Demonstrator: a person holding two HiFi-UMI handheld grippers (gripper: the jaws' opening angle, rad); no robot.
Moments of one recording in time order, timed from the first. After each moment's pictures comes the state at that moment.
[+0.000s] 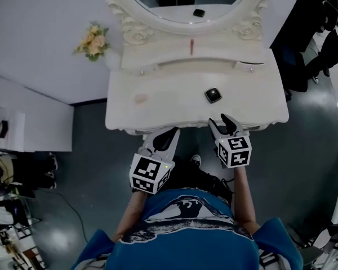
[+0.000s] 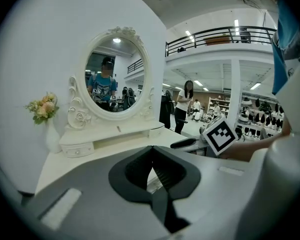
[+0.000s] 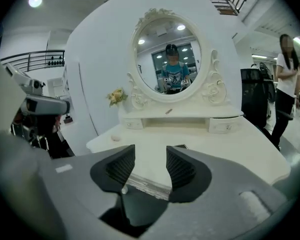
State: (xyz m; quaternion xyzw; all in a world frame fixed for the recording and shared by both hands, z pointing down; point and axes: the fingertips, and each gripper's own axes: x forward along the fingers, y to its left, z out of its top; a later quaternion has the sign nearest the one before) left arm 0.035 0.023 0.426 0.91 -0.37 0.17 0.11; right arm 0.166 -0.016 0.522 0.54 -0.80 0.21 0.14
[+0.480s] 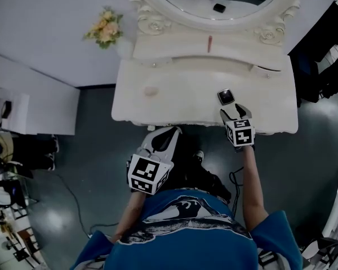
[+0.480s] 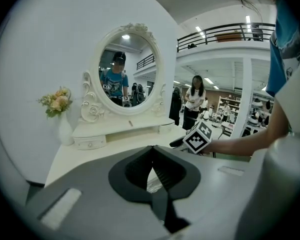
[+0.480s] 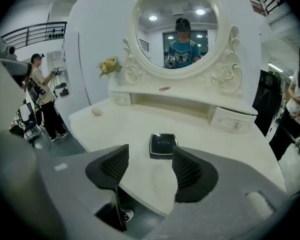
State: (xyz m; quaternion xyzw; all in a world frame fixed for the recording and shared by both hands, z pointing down) left arm -0.001 0.012 0.433 0.88 -0.41 0.19 0.14; right arm 0.192 -0.087 0.600 0.52 -0.78 0.20 0.29
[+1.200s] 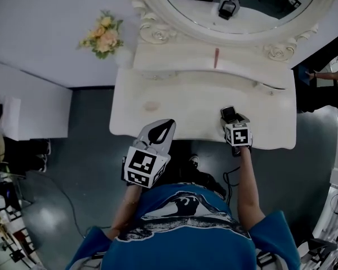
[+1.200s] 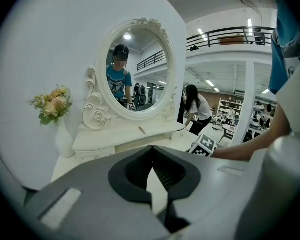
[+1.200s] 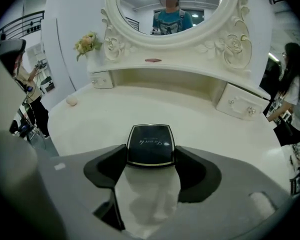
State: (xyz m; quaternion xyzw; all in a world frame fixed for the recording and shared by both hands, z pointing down) left arm -0.030 -0.093 0.430 0.89 -0.40 0.17 0.14; right arm 0.202 -0.139 0.661 0.53 -0.72 0.28 0.36
